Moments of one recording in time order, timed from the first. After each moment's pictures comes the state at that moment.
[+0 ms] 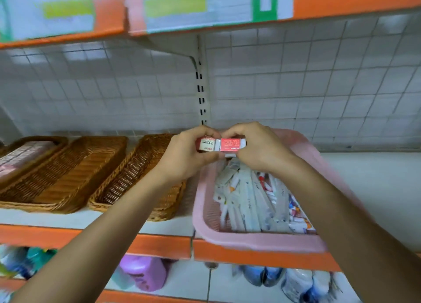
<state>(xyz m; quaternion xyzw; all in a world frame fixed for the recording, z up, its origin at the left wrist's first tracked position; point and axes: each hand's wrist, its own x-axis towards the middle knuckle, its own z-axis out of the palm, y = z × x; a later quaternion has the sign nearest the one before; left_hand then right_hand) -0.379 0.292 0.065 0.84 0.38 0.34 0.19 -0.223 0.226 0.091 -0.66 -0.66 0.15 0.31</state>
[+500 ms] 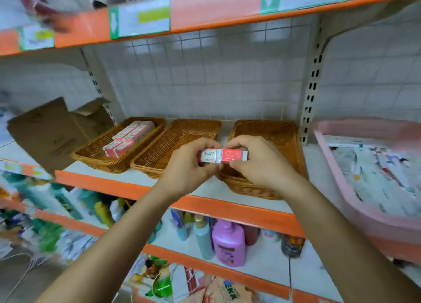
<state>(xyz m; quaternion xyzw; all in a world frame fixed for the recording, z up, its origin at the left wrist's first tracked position) -0.626 0.272 0.047 0.78 0.46 0.36 0.22 -0.457 0.242 0.064 -0.59 -0.70 0.22 0.34</state>
